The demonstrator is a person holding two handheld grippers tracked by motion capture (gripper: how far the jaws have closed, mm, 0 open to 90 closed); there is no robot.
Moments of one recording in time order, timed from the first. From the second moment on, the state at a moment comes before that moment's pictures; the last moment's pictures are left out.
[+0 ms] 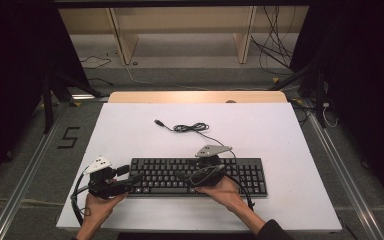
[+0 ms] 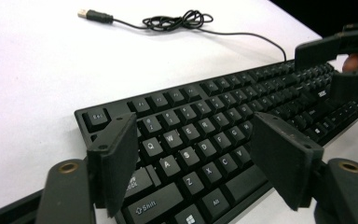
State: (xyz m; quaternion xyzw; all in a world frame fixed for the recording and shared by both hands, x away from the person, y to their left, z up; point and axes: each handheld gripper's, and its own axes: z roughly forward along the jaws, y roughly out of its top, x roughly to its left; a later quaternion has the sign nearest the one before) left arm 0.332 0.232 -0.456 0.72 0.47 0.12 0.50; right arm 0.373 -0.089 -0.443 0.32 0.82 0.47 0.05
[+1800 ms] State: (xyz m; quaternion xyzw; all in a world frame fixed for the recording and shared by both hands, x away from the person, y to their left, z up) left arm 0.326 0.228 -0.452 0.71 0.44 0.13 0.53; right arm 0.351 -0.066 -0.476 0.28 0.88 0.38 0.04
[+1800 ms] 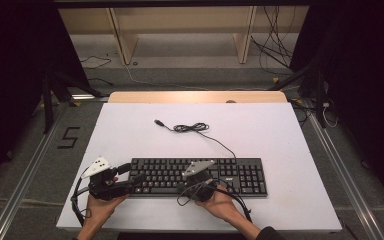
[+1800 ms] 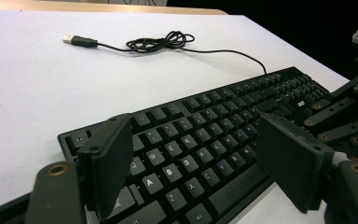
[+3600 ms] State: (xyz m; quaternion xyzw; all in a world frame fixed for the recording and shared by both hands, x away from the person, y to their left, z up) left arm 0.343 0.223 -0.468 0.75 0.47 0.13 0.45; right arm 0.351 -0.093 -0.453 0.32 0.83 0.46 0.04
